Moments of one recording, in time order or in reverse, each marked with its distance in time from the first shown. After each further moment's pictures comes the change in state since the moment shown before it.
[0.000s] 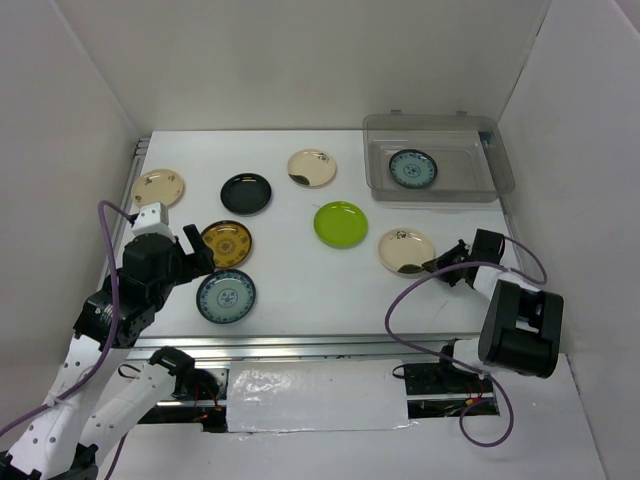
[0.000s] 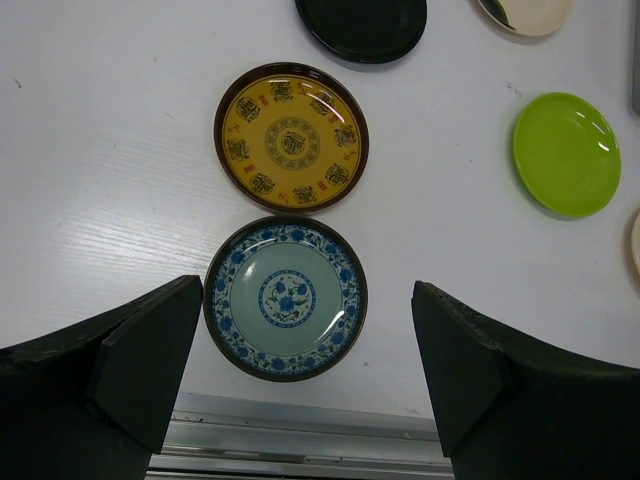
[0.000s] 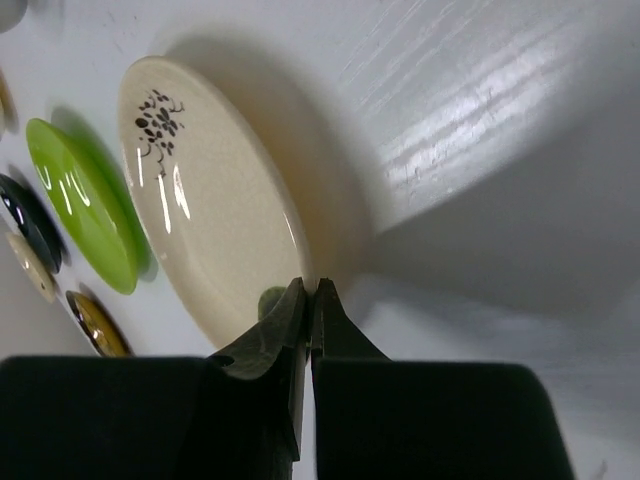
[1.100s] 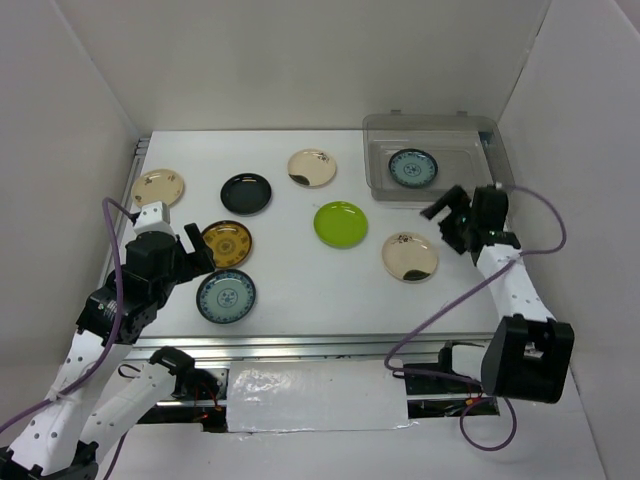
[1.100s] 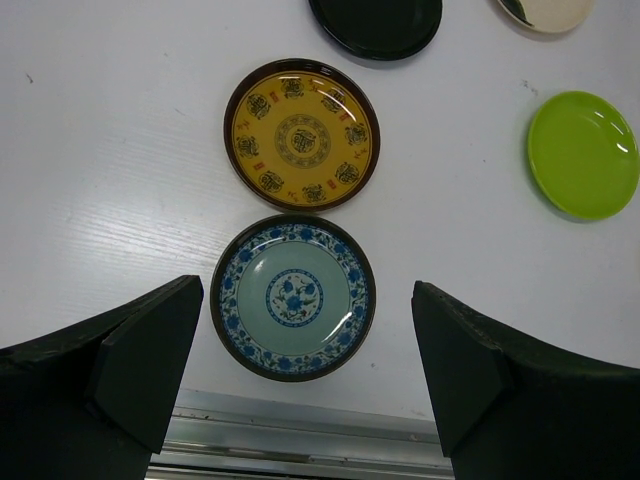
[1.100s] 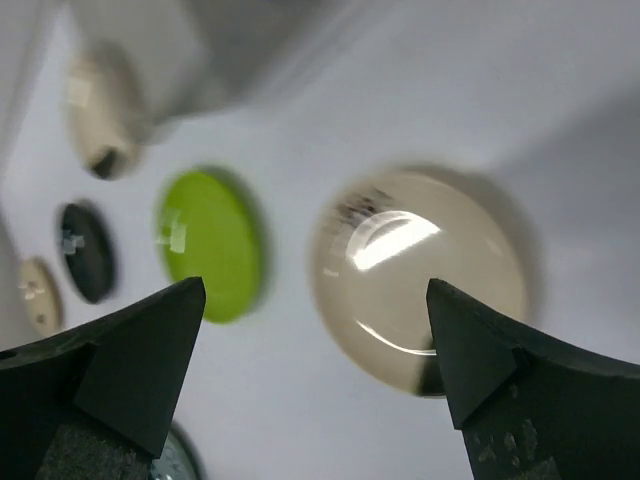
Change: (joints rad) left arm 0.000 0.024 0.004 -0.006 -0.020 -0.004; right arm 0.197 -0.157 0.436 -0.280 0.254 -0.007
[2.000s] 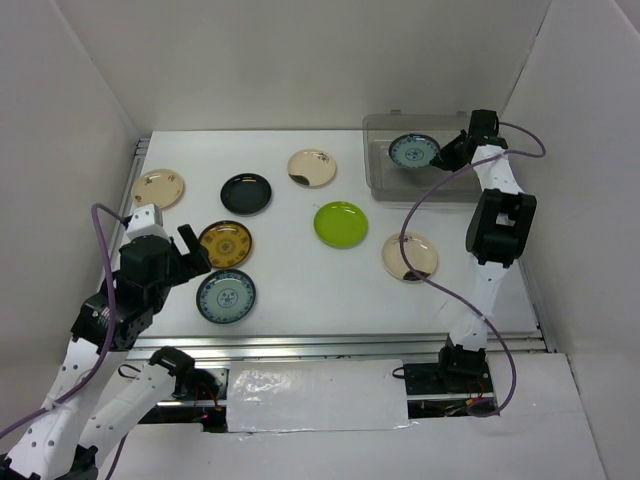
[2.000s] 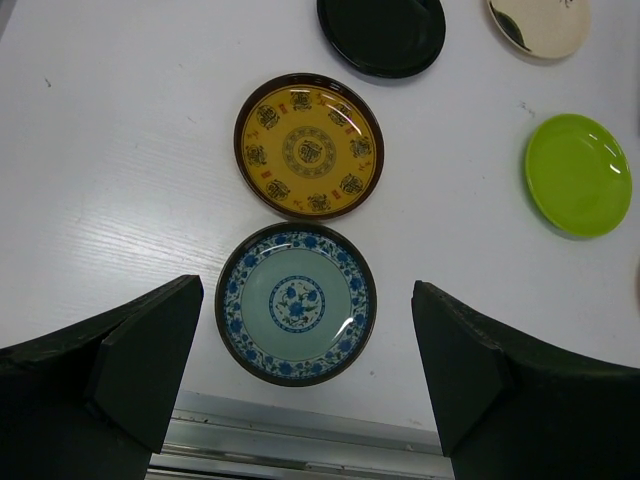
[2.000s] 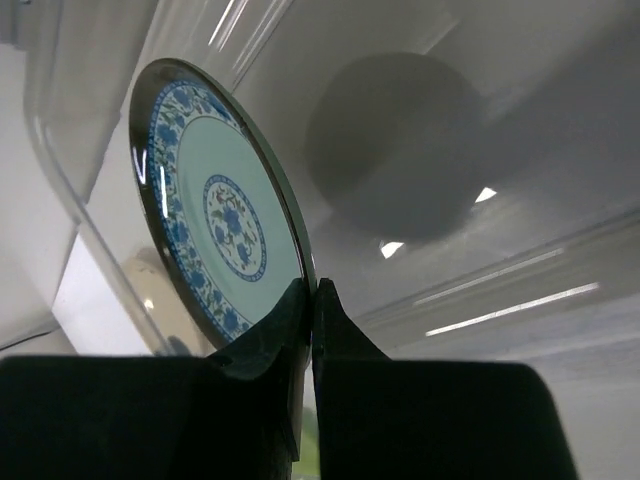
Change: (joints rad) left arm 0.000 -0.039 0.002 -0.011 -0.036 -0.022; right arm -0.065 1.032 1.053 -0.208 -0.072 0.067
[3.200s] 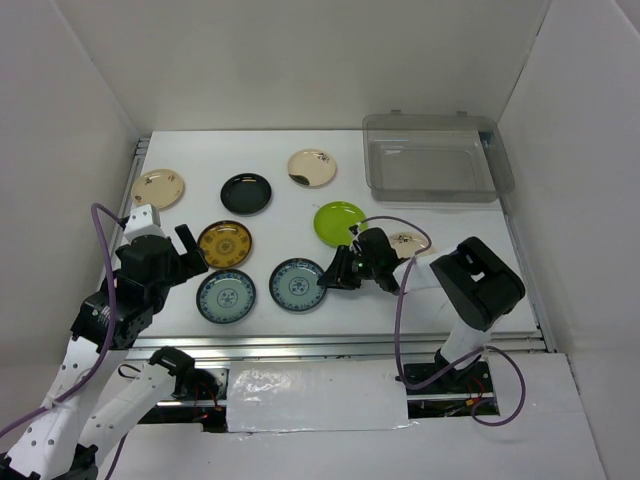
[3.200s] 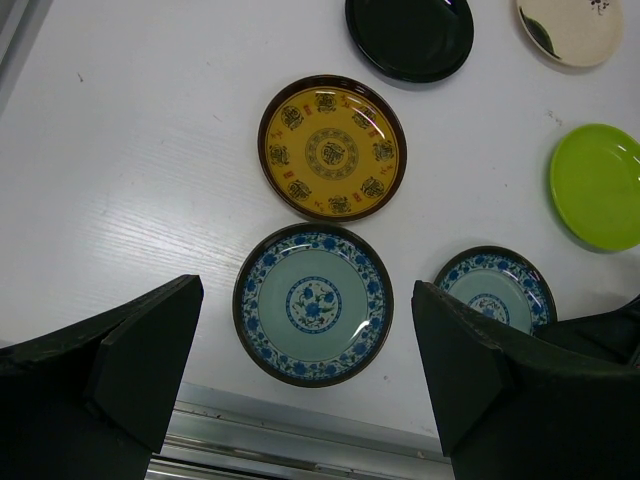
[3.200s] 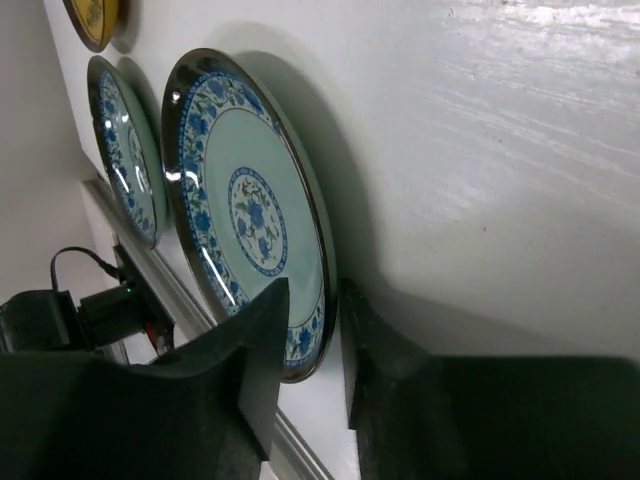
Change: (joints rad) left arm 0.000 0.010 0.007 -0.027 -0.043 -0.008; right arm 0.762 -0.544 -1.386 0.955 -0.222 0.068
